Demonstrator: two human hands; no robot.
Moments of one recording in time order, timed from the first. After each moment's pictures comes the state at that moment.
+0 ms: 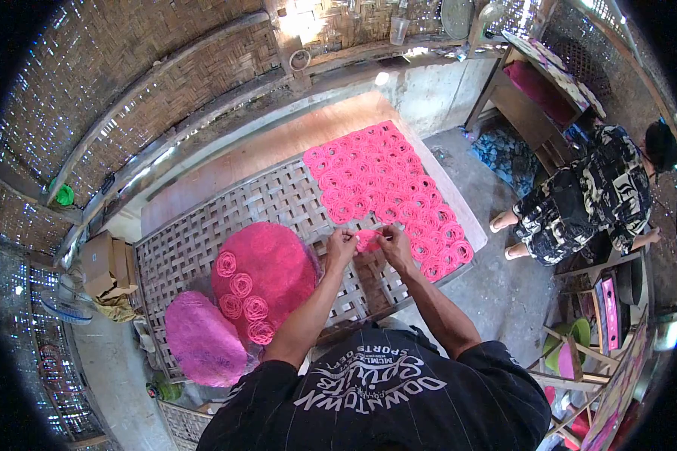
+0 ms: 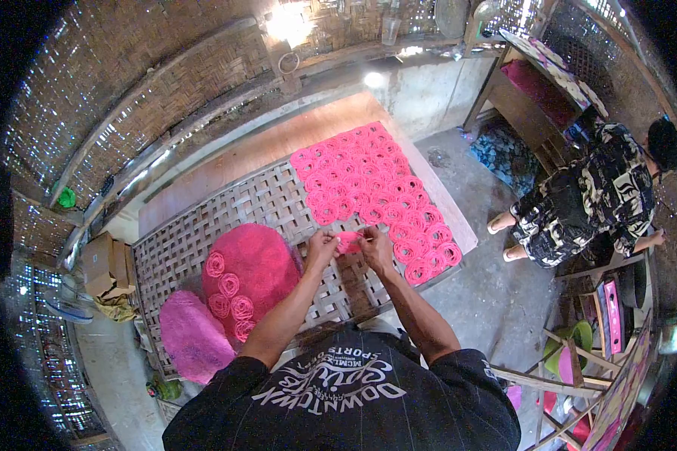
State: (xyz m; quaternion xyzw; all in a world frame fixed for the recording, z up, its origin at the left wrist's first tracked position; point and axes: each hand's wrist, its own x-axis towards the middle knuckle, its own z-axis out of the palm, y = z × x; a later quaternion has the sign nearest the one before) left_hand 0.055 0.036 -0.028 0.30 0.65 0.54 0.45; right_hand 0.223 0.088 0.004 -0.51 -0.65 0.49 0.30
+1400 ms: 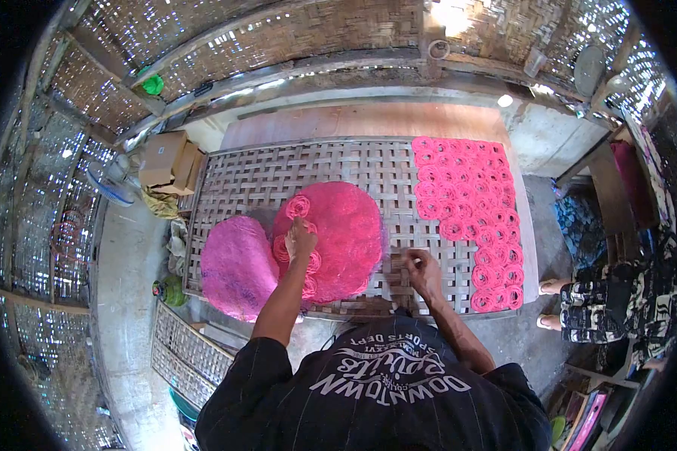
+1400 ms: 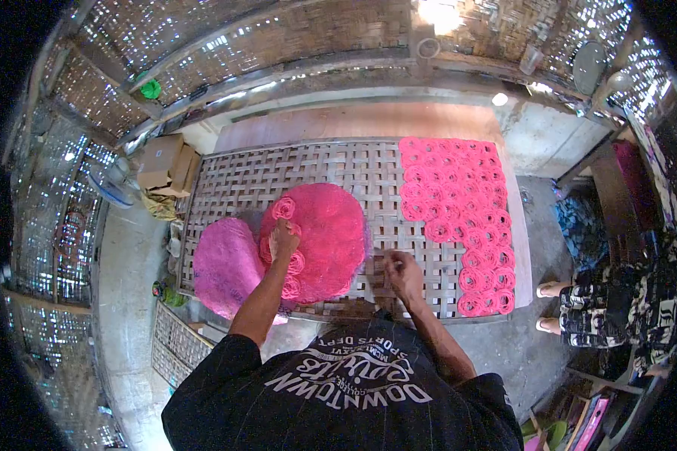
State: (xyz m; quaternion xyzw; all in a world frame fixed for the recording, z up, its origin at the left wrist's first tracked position) left_hand -0.147 -0.168 -0.018 0.23 0.94 0.24 0.03; right_hand 0.168 0.007 0.036 -0.40 -0.76 0.48 0.17
